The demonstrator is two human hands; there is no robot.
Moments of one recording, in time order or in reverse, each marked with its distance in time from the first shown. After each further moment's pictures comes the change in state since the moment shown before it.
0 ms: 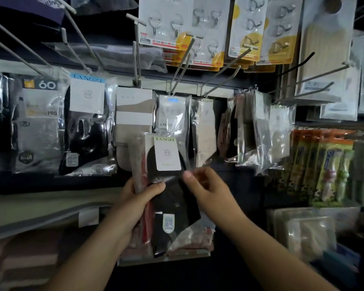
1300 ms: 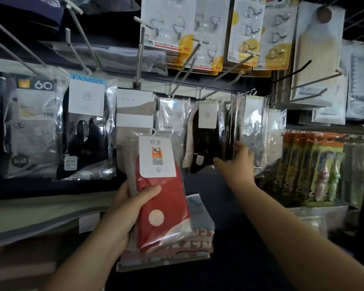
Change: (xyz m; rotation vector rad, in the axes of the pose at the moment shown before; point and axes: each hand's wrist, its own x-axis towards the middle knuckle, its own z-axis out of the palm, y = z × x) left_hand 0.000 0.005 -0.014 -0.045 -0.047 0.024; right_hand 0.081 0.026 -0.039 -0.253 0.480 0.017
